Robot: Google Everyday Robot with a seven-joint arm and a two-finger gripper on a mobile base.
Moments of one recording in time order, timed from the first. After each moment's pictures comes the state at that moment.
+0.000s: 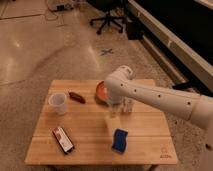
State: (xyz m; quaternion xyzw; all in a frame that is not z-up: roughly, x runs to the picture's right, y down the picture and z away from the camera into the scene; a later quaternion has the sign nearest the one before) arm 0.013 0.100 0.794 -0.28 -0.08 -0.06 0.95
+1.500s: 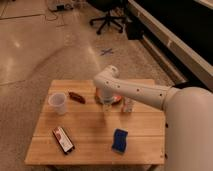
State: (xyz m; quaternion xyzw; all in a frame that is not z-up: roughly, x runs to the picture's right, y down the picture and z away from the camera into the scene) arm -0.003 0.095 0.858 -0.32 0.00 0.02 0.95
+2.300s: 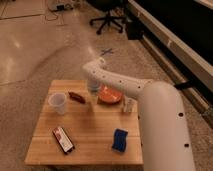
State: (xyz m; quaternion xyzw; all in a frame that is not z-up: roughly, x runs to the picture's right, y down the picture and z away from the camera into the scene) arm -0.082 0.045 0.909 -0.31 -0.06 0.00 0.95
